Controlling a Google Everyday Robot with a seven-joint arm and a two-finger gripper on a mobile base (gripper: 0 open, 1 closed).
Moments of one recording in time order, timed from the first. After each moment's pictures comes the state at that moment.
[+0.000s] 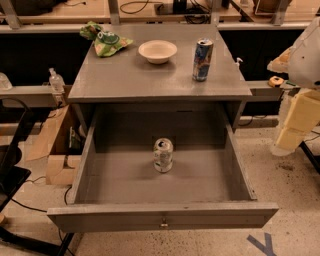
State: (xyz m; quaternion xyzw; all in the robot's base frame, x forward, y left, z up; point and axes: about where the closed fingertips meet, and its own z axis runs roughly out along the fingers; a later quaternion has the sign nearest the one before) arm 0.438 -0.217 0.976 -0.60 0.78 -0.03 0.16
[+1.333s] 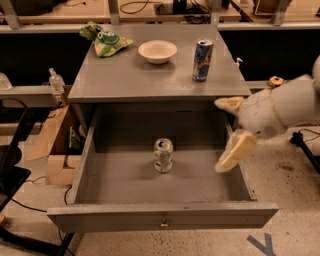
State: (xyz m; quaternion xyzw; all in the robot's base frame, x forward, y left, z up) arm 0.495 -0.151 0.850 -0.62 0.69 0.16 0.33
